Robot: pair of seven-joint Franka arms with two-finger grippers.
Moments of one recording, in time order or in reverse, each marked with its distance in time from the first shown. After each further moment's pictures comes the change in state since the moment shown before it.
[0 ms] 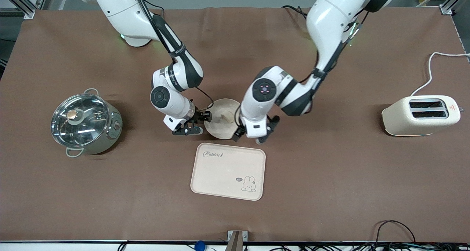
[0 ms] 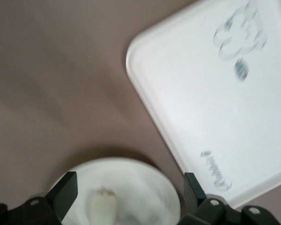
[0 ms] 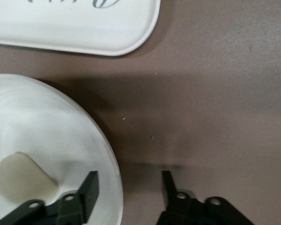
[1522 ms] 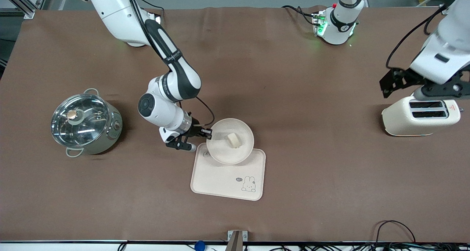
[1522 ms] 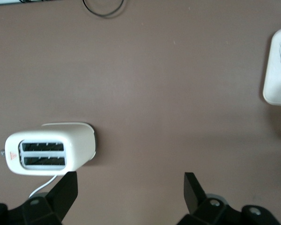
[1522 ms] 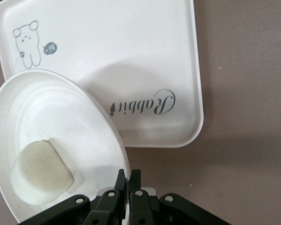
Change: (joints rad) left arm 0.466 -0.642 0.048 0.000 0.012 -0.708 1.475; right arm -0.034 0.064 -0.019 0.219 0.202 0.012 0.074
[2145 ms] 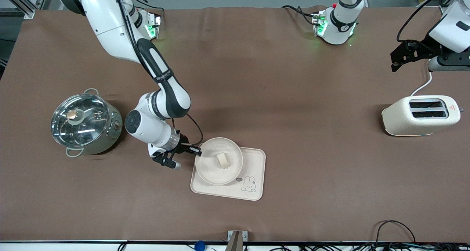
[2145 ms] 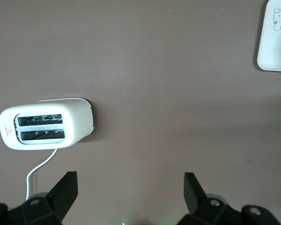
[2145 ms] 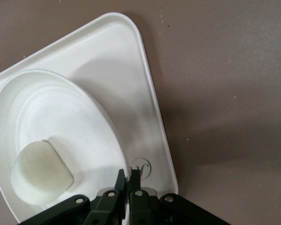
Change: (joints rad) left arm -0.001 -0.143 0.064 -0.149 -0.080 -0.034 0.075; right arm -0.083 0.123 -0.004 0.147 0.006 0.003 0.040
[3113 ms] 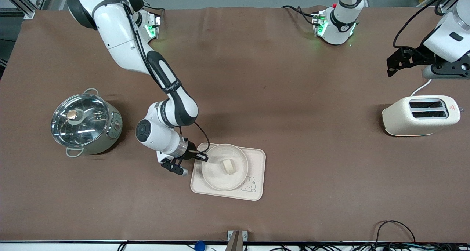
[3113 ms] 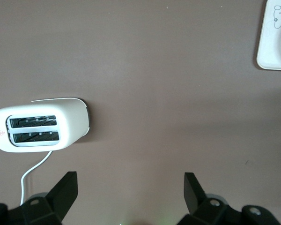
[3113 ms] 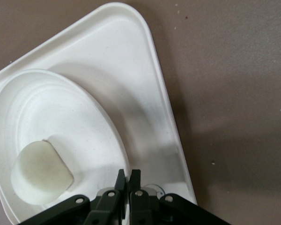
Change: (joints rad) left arm 0.001 0.027 0.000 -0.004 -0.011 0.016 0.000; right arm 0.010 0.116 0.005 0.125 0.004 0.003 0.037
